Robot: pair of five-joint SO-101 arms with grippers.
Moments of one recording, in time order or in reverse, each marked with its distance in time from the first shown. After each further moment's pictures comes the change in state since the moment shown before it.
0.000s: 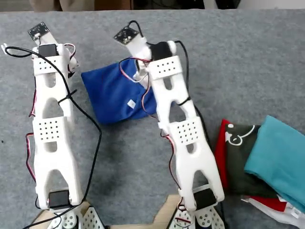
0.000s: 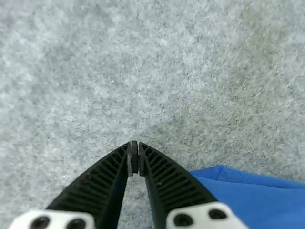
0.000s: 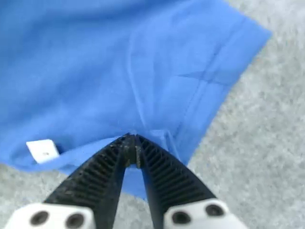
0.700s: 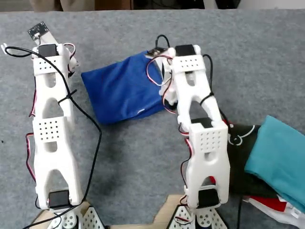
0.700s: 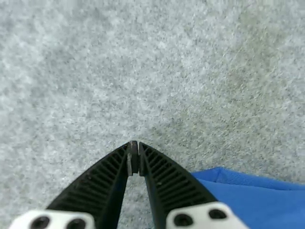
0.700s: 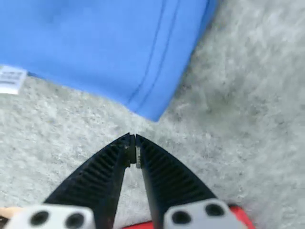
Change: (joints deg) left arm 0.0 0.0 0.0 -0.5 0.0; right arm 9.7 -21.0 46.5 -1.2 0.1
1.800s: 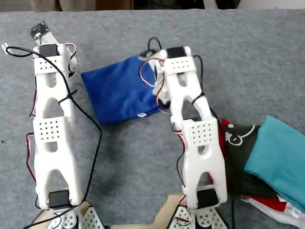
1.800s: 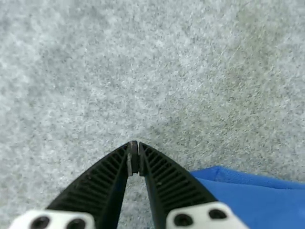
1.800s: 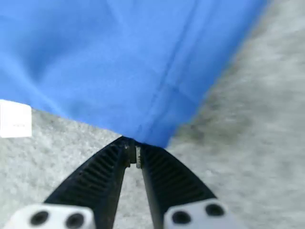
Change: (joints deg) left arm 0.2 0.0 0.0 0.0 0.0; right arm -2.8 11.3 -16.7 1.1 0.0
